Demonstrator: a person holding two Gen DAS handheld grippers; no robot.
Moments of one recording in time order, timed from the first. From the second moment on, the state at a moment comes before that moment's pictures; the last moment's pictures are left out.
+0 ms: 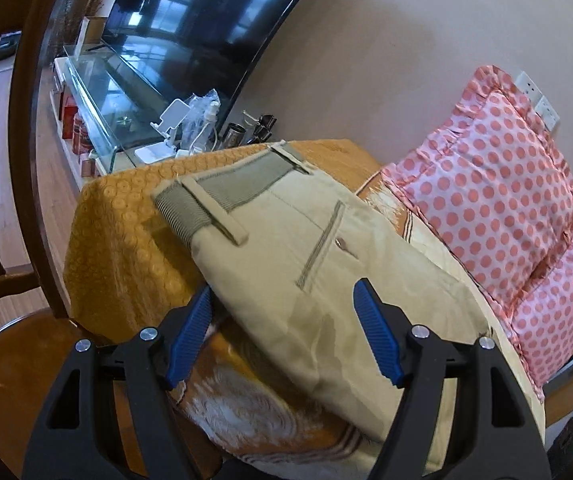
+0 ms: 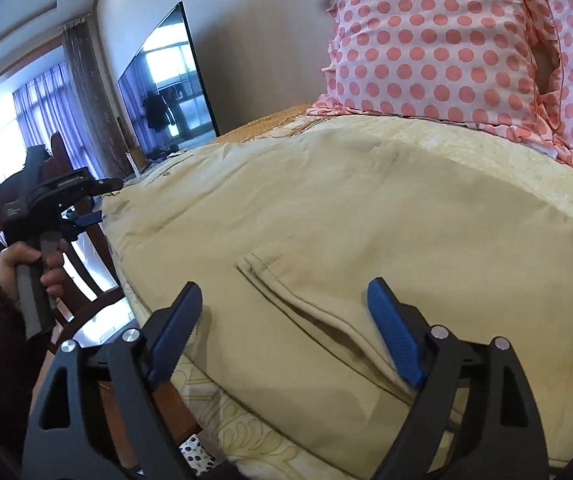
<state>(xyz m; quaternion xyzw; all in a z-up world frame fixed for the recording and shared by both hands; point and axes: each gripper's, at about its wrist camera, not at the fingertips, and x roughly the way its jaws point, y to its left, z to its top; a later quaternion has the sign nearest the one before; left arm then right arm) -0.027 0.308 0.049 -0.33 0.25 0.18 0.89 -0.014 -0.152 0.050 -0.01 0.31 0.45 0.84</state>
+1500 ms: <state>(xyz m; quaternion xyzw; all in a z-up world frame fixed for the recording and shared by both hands) 0.019 -0.124 0.061 0.13 0.32 -0.24 0.91 -0.019 -0.409 0.049 0.18 0.25 0.19 0.93</state>
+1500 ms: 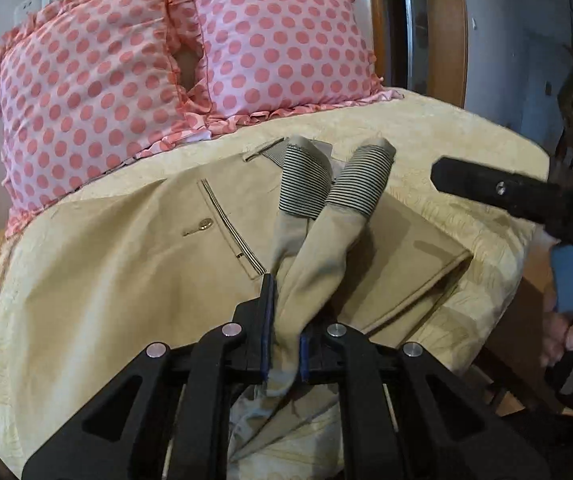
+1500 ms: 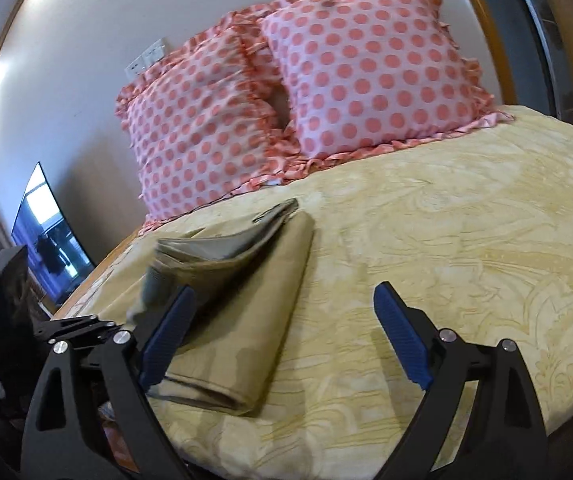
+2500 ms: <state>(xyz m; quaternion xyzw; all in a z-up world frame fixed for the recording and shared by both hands) 0.043 0.002 0.056 -0.01 0.35 -0.12 0.93 0.023 -0.312 0.054 0.09 0.36 0.31 0.88</state>
